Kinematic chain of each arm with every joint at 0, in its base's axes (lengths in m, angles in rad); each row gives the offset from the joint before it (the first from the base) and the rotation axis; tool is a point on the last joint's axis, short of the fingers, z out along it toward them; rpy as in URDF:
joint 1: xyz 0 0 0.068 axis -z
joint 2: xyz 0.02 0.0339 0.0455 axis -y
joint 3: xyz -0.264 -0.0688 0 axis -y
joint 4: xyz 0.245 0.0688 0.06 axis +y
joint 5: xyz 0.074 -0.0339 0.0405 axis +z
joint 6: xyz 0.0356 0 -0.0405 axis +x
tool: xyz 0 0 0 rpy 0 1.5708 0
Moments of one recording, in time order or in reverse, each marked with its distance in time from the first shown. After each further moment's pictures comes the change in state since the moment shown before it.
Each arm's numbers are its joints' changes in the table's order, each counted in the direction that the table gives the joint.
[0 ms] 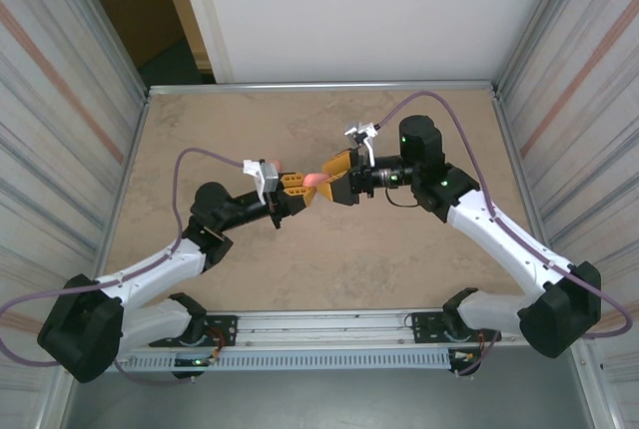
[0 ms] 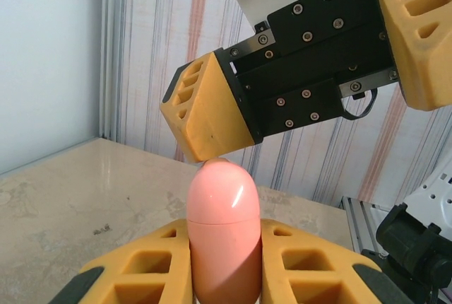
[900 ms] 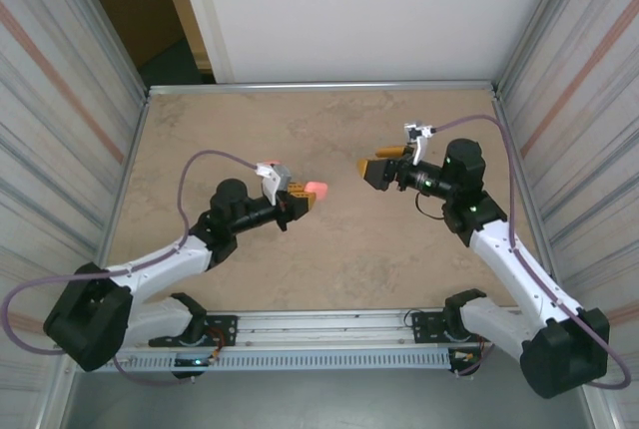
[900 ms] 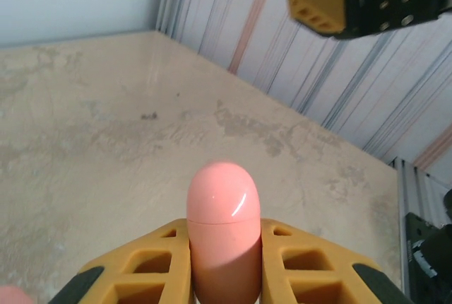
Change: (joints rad) left arm 0.026 -0.074 0.002 0.282 0.190 -0.006; right arm 0.259 0.228 -0.309 -0.231 -0.243 0.227
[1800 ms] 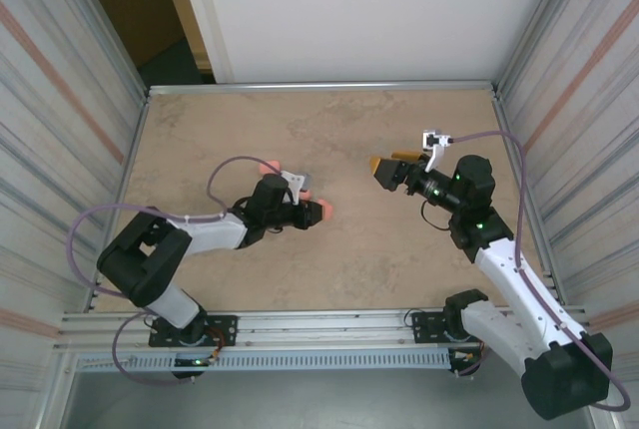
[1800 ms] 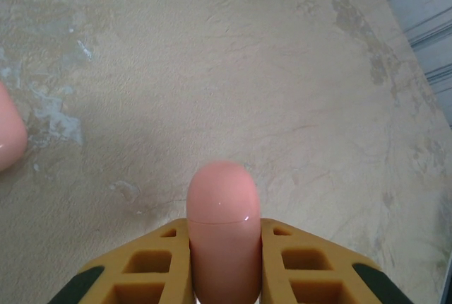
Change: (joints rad) left arm 0.046 -0.408 0.163 0.198 0.112 -0.284; right arm 0.026 0.114 -0.090 -0.013 -0.145 0.085
